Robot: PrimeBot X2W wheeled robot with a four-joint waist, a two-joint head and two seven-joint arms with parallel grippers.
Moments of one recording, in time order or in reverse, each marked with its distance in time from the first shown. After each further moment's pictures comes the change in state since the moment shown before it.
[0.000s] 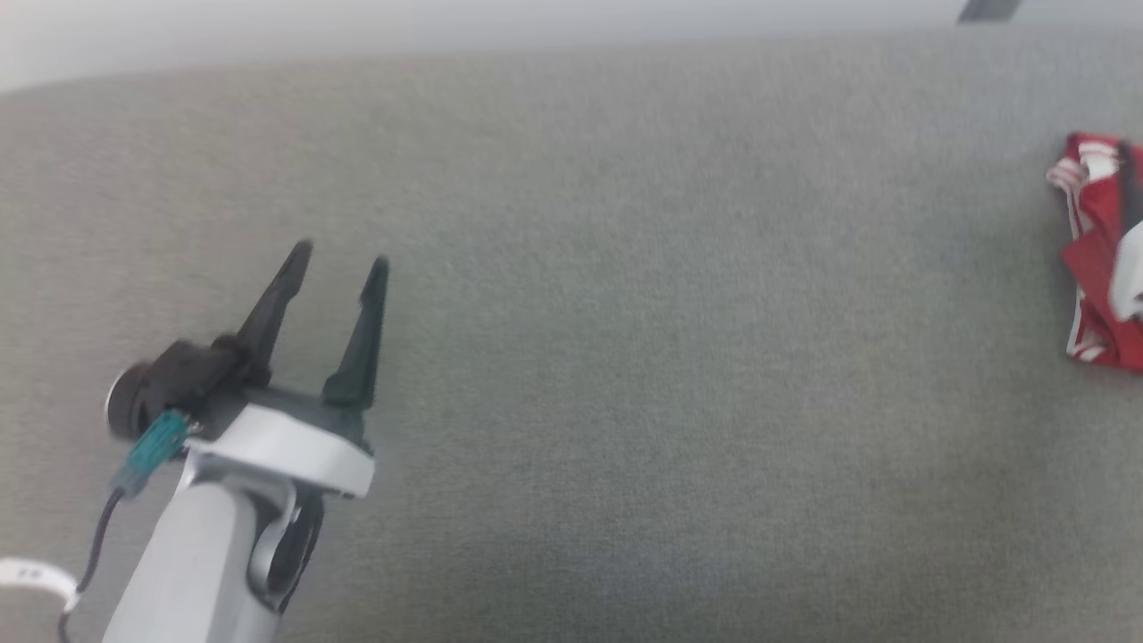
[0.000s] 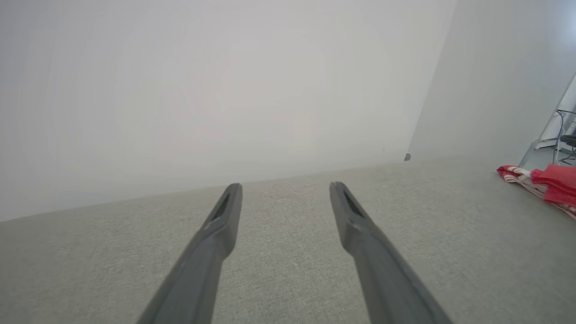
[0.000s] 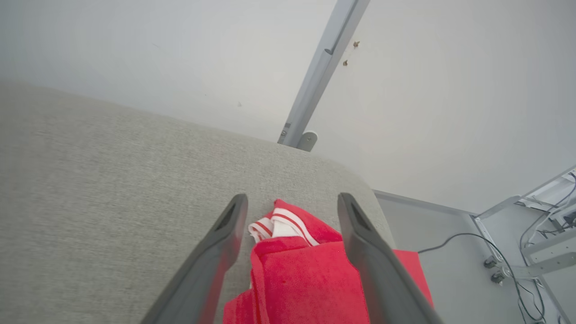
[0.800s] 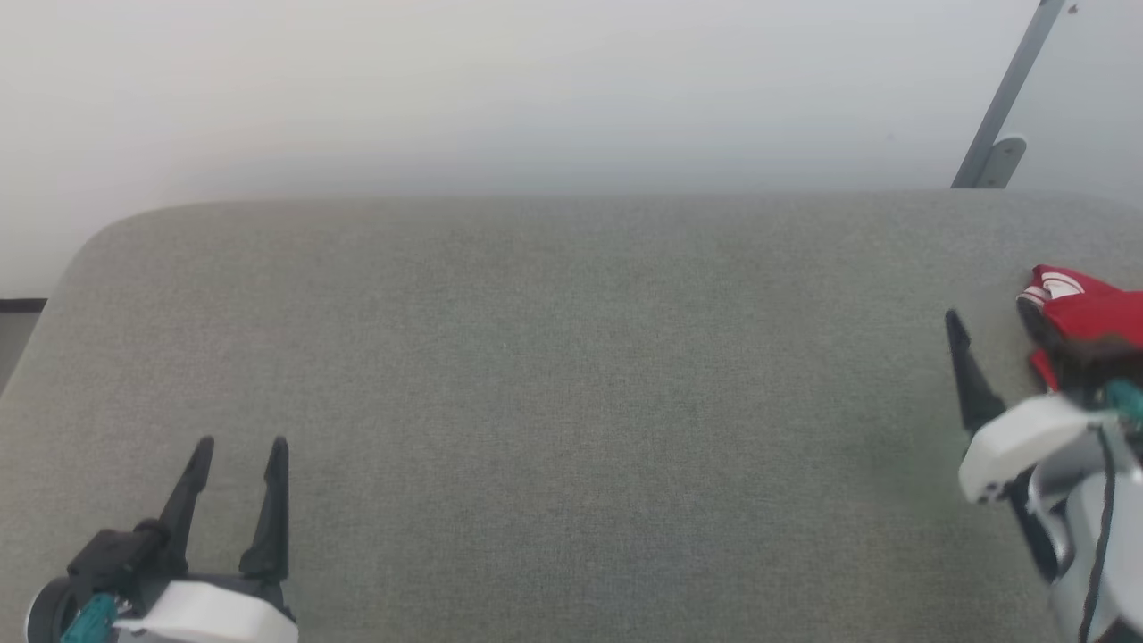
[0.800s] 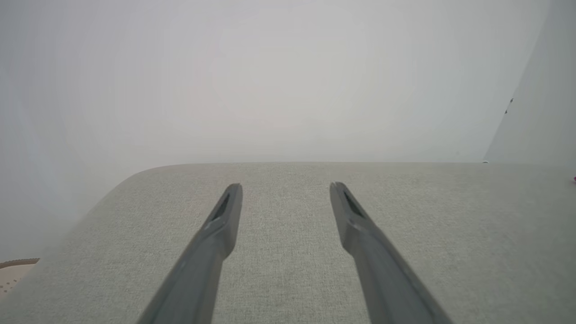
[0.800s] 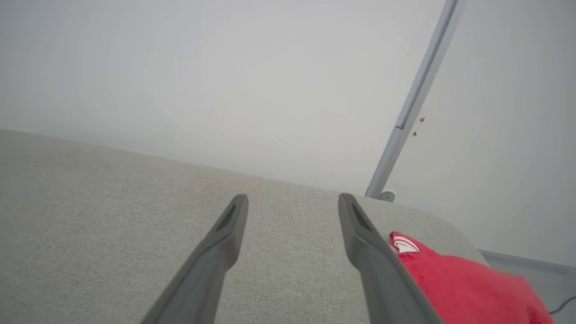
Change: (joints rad) left arm 0.365 -0.031 0.226 -0.047 0.058 0.000 0.000; right arm 0.551 0.181 -0.066 -0.543 0.091 0.000 -0.016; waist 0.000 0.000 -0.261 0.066
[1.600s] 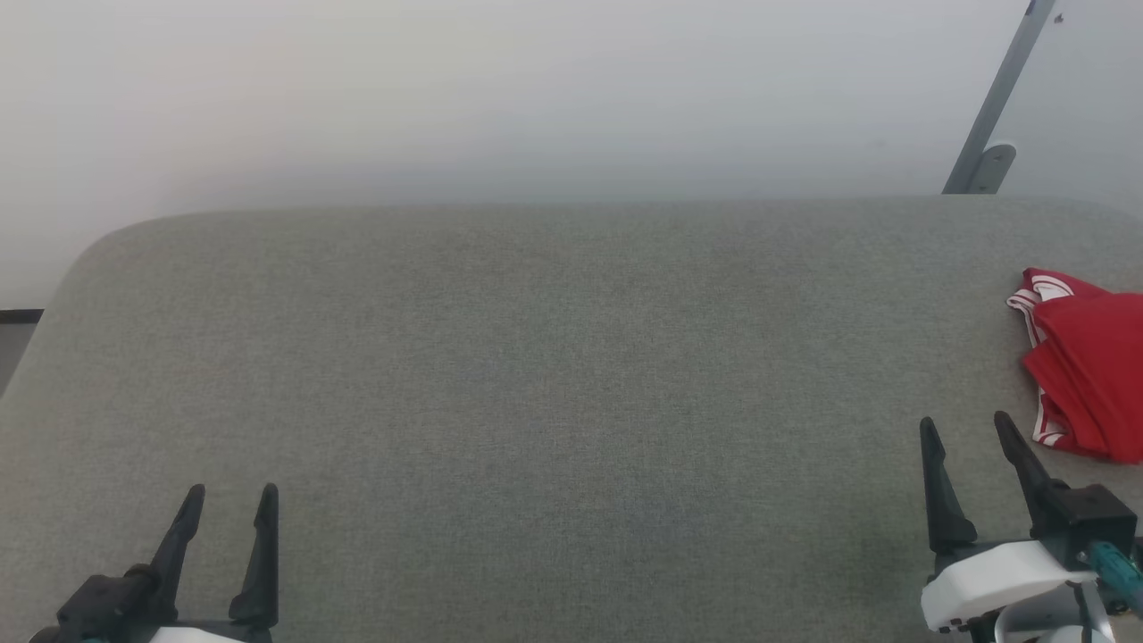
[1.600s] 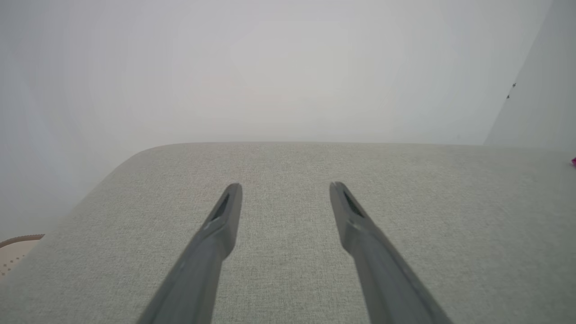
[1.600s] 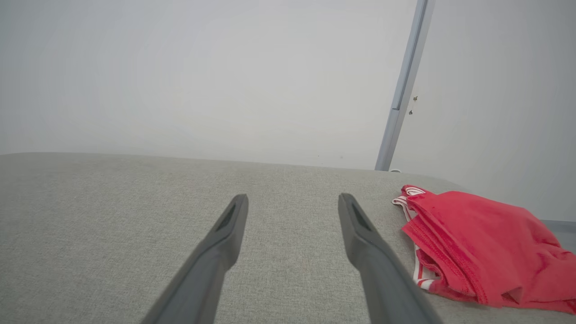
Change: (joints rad) left arm 0.090 0.006 0.019 -0.021 -0.008 0.000 0.000; right arm 0.377 0.206 -0.152 -0.397 -0.094 0.000 0.000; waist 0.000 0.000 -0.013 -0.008
